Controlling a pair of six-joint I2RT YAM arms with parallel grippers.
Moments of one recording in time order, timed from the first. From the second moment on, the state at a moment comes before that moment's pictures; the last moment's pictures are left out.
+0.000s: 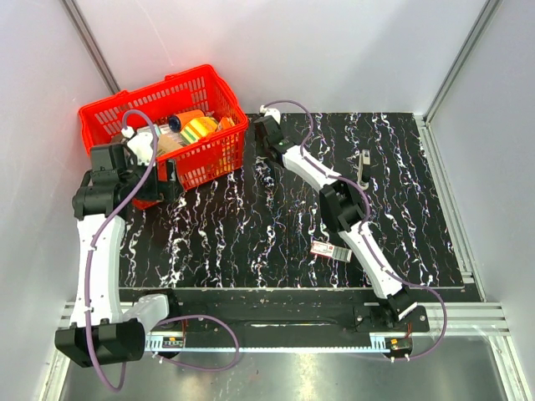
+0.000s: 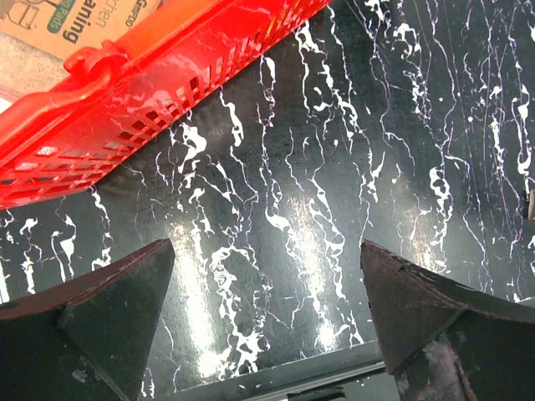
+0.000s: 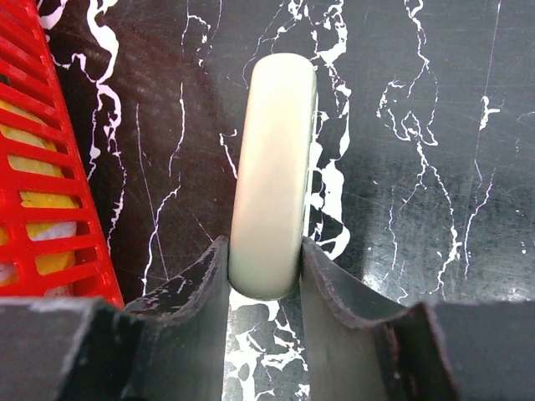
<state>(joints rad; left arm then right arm) 0.12 1.06 1.27 -0.95 0.33 0.11 0.60 2.72 2.49 -0.41 0.24 0.41</state>
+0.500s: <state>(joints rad) 0.13 0.98 1.19 -0.96 0.33 0.14 0.62 2.31 1.79 -0.20 0.24 0.45</state>
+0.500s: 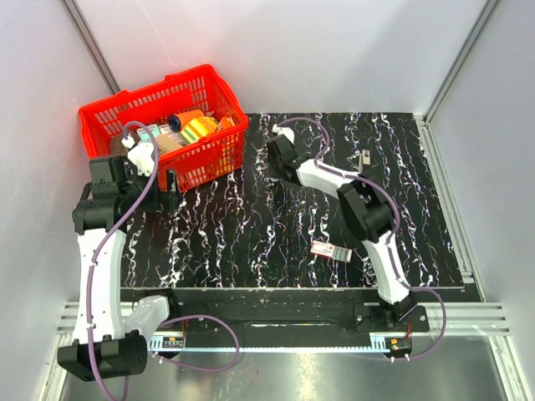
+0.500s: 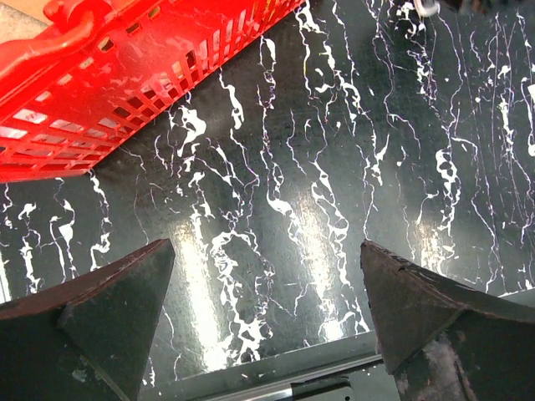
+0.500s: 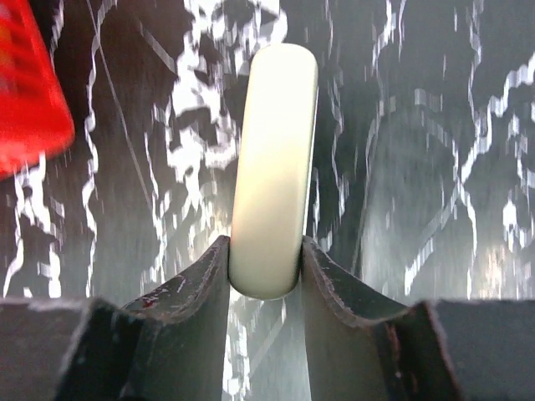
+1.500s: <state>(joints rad) 0.14 0.80 1.11 -1.11 0.28 0.25 1.26 2.18 1.63 -0.36 0.41 0.93</state>
